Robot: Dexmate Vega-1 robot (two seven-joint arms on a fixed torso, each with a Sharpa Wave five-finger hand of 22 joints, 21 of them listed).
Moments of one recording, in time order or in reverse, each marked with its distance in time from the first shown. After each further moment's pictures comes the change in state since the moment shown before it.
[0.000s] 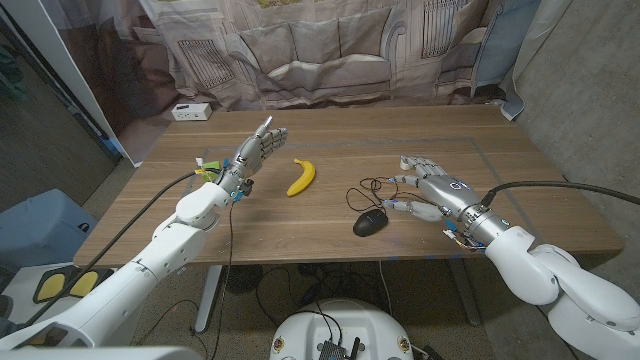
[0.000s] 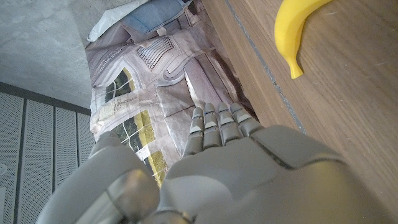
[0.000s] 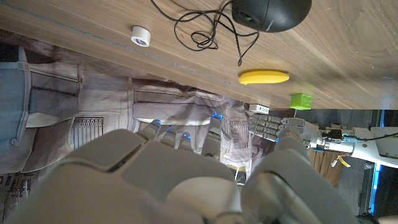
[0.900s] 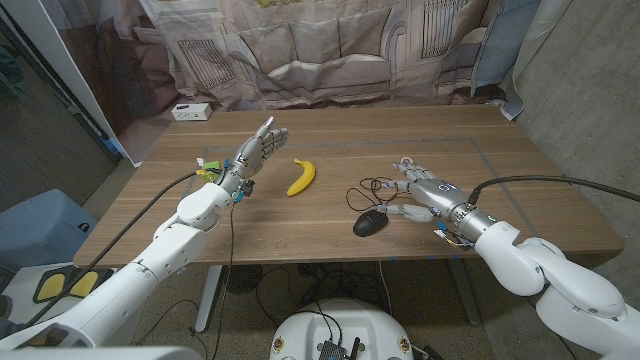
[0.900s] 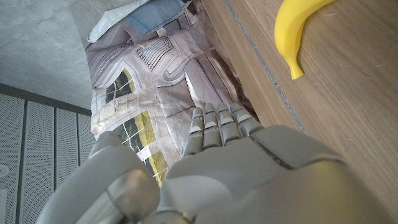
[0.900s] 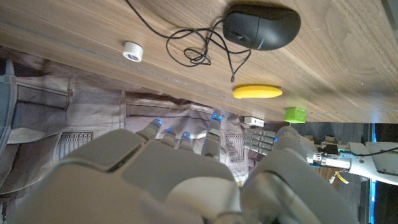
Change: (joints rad) left arm 0.002 -0.004 0.003 0.001 0.010 -0.008 0.006; left_hand 0.000 0.000 0.001 -0.007 -0.006 0.000 0.000 0.000 0.000 0.000 0.000 0.000 0.000 0.000 0.000 0.000 0.000 0.000 0.000 0.000 0.000; right arm 0.095 -0.071 -0.111 0.011 0.038 -0.083 0.047; right_hand -0.009 0.009 0.004 0.004 -0.004 0.009 0.007 0.022 0.005 0.002 0.001 0.004 0.000 -0.005 0.005 0.000 0.003 0.000 0.000 0.008 0.000
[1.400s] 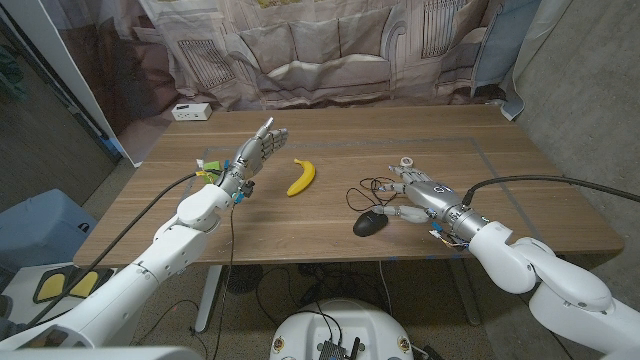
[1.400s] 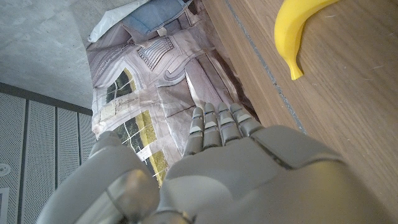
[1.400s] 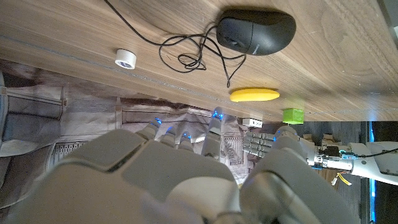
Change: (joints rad) left arm 0.009 0.002 -0.002 -0.006 0.001 -0.006 0.005; left_hand 0.000 0.000 0.000 0.000 0.000 0.000 0.000 0.000 0.000 0.000 0.000 0.000 0.000 0.000 0.000 0.000 0.000 0.000 0.000 0.000 0.000; right arm 0.061 -0.030 -0.070 0.033 0.060 -0.007 -0.025; right_hand 0.005 0.005 0.004 -0.004 0.000 0.045 0.006 0.015 -0.003 0.000 0.000 0.011 0.000 0.000 0.000 0.008 0.000 -0.002 0.009 0.000 0.000
